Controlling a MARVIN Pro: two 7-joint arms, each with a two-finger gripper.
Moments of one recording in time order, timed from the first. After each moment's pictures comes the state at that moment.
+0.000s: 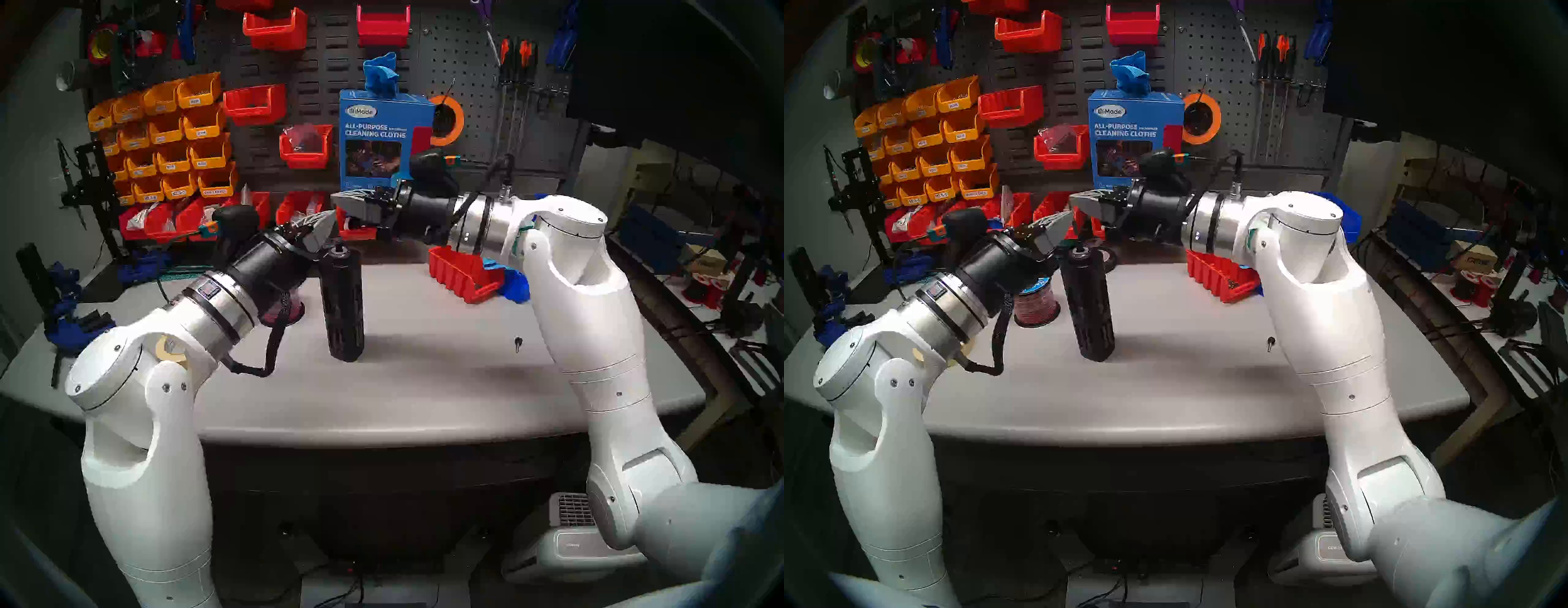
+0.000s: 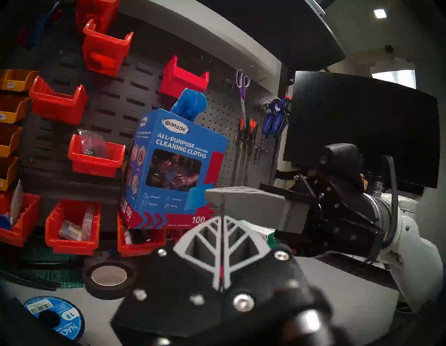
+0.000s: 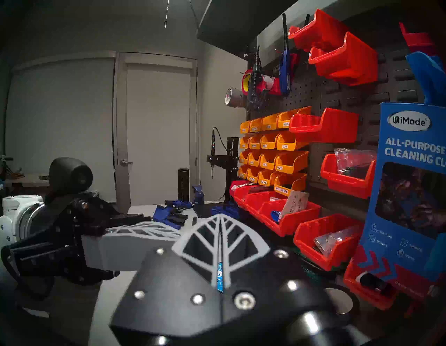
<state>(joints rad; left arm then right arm) 1.72 -1.61 -1.80 -2.42 -0.34 0.63 -0.60 -1.00 -1.30 1.32 -1.79 0.49 0.60 0.89</state>
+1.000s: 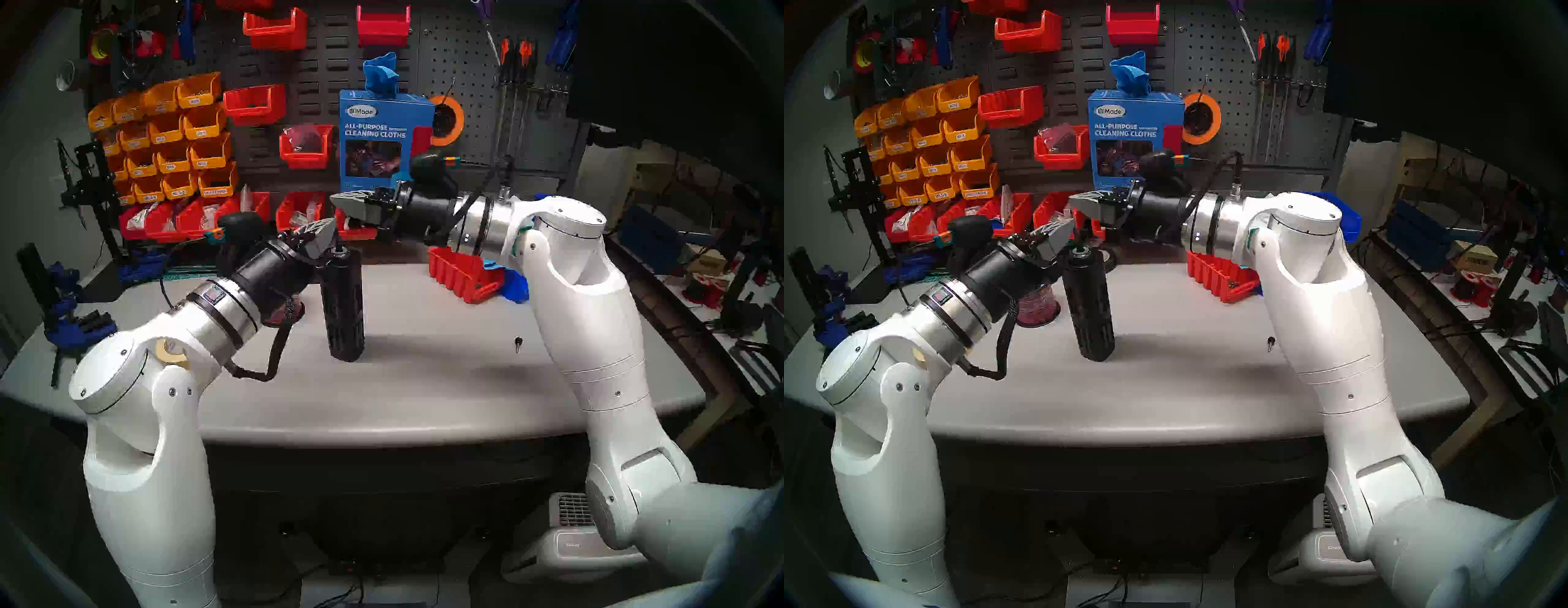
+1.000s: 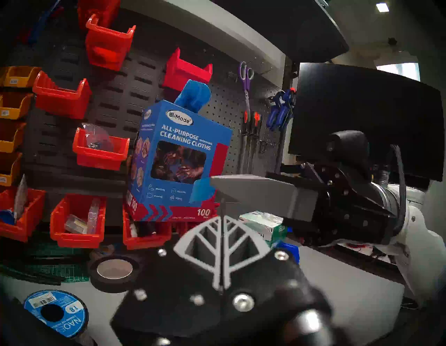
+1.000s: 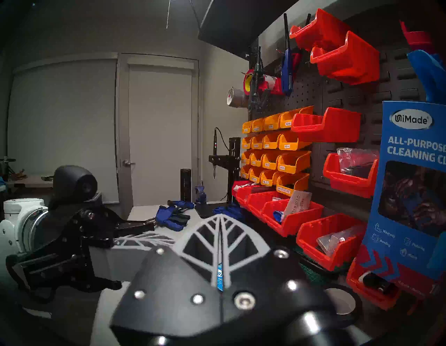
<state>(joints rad) 1.74 -1.61 -1.79 -2.42 -0.30 0.62 -0.59 -1.00 -1.31 1.32 -1.78 0.49 0.60 0.90</state>
